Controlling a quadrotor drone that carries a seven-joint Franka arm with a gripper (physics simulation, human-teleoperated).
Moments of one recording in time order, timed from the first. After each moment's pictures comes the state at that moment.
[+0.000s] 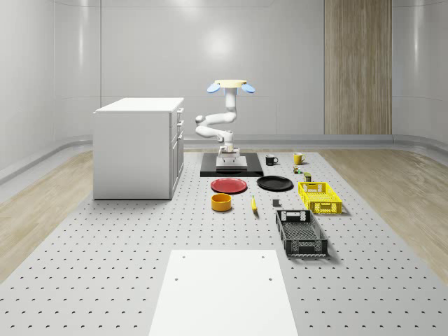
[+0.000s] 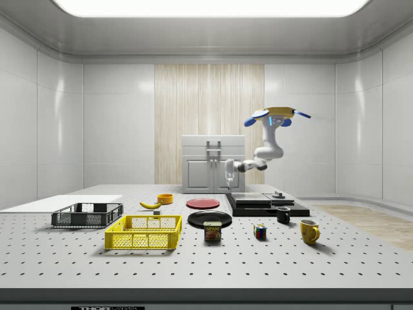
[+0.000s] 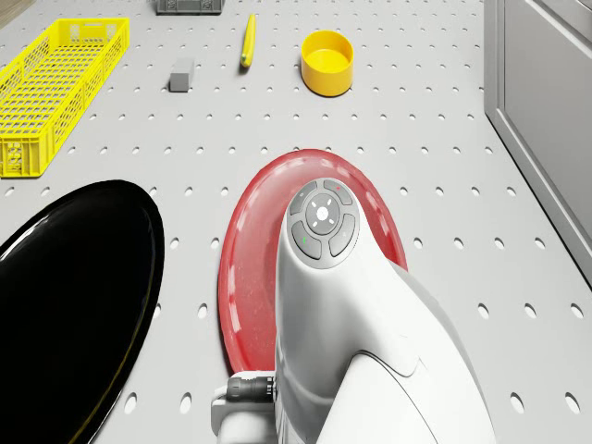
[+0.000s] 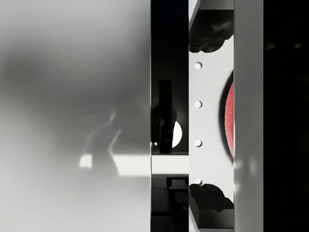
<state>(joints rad) -1.29 -1.39 1.17 -2.61 -2.00 1.61 1.59</state>
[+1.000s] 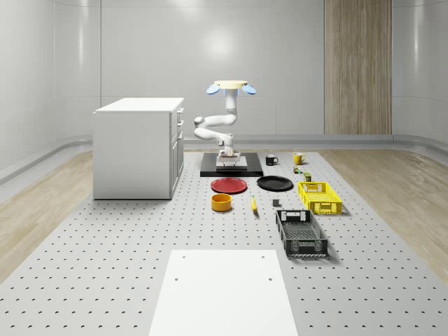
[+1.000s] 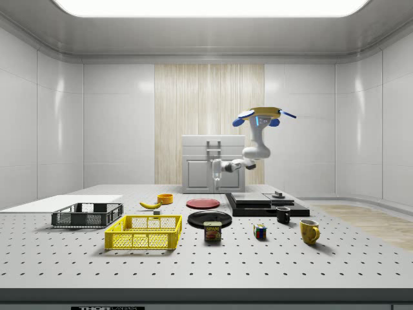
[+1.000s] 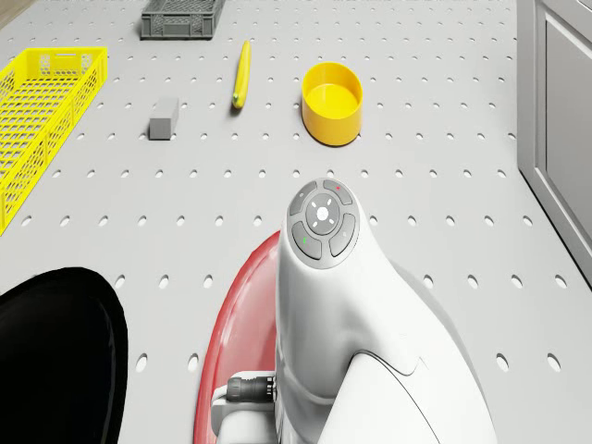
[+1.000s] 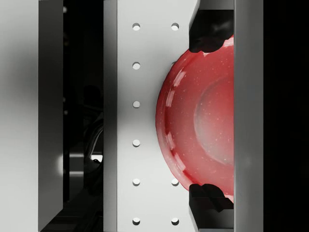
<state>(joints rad) -1.31 -1.42 1.17 -2.61 -1.99 1.64 1.60</state>
